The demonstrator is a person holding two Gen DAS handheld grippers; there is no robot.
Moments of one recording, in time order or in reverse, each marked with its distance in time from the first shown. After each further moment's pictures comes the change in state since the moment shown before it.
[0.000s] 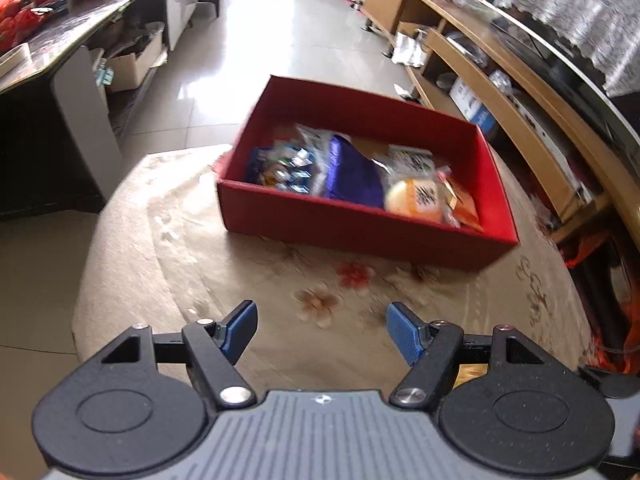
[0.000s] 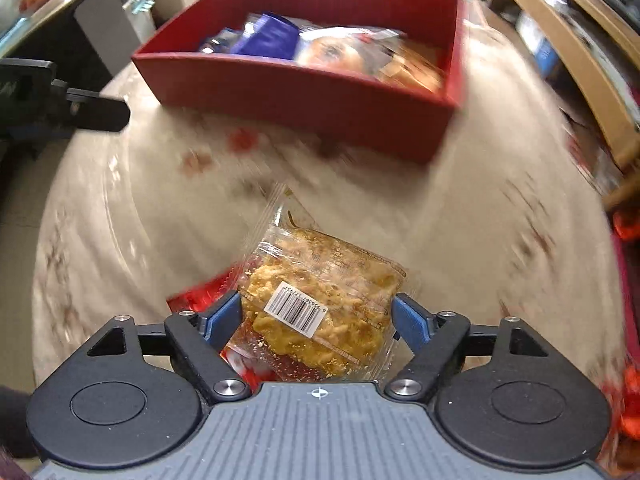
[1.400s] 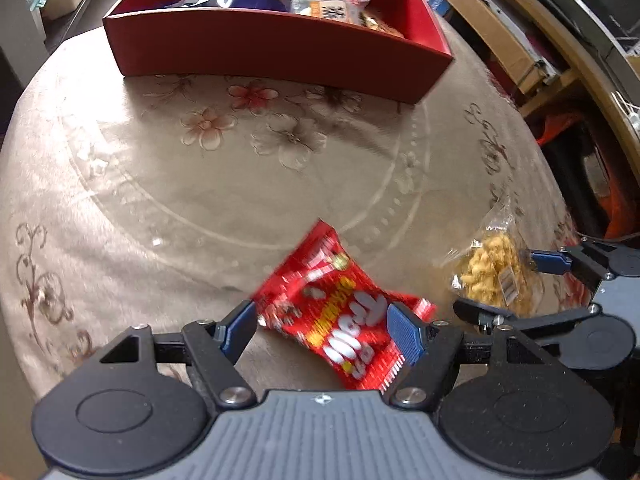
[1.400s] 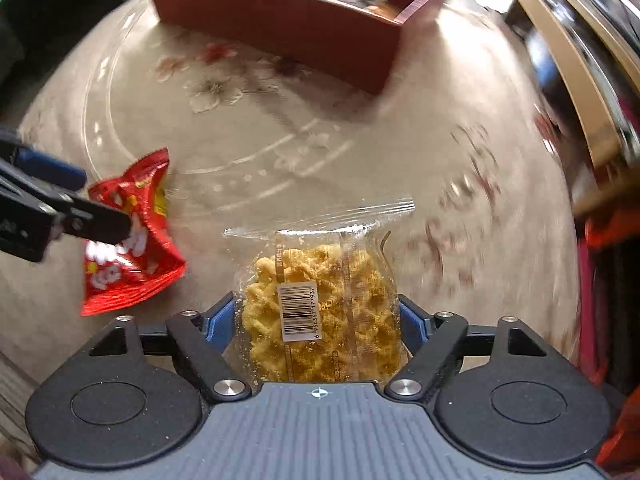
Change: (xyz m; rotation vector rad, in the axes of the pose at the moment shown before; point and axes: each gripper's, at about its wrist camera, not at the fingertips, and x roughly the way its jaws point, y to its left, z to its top) left arm 0.027 -0.052 -0.088 0.051 0.257 -0.100; right arm 0.006 -0.039 -0.035 -0.154 0.024 -0.046
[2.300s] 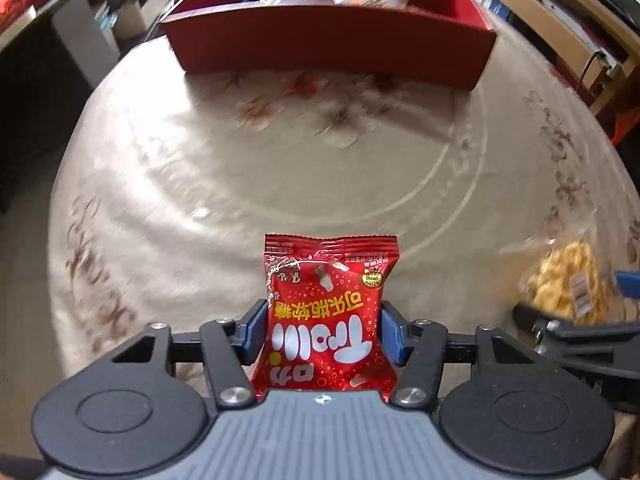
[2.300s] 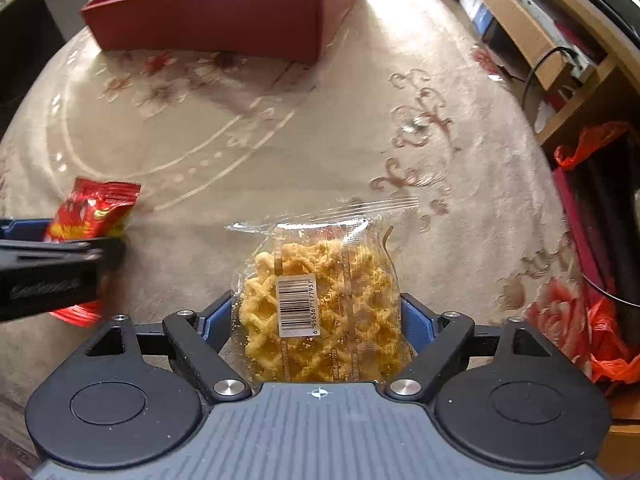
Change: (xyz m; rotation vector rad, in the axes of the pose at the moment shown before) left arm 0.025 -0.018 -0.033 -0.055 -0.082 0.282; right arm 0.008 0.002 -0.013 0.136 -0.009 -0.078
